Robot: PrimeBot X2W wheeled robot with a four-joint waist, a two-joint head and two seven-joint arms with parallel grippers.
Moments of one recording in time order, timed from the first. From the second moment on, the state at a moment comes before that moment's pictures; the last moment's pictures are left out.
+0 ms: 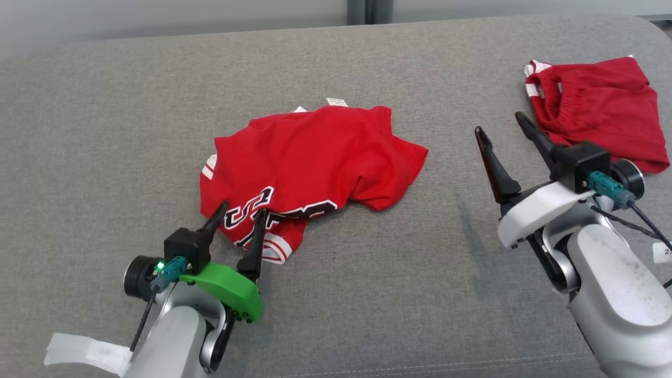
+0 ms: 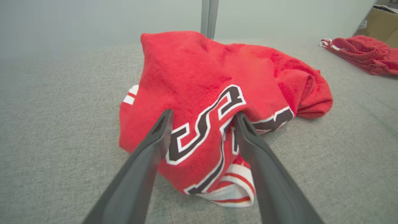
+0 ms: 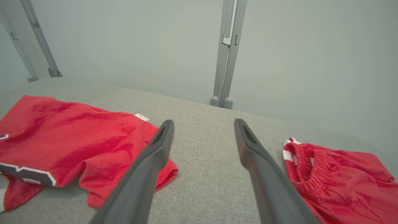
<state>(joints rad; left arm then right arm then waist) -0.30 0.06 -0.40 0.47 -0.33 -0.03 -0.25 -0.34 -0.25 0.37 0.23 0.23 0.00 -0.15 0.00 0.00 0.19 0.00</state>
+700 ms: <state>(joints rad) -0.20 0.05 -0.33 0.12 -0.36 0.01 -0.25 -0.59 -0.35 0.33 0.49 0.31 0.10 0.13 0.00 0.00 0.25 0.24</state>
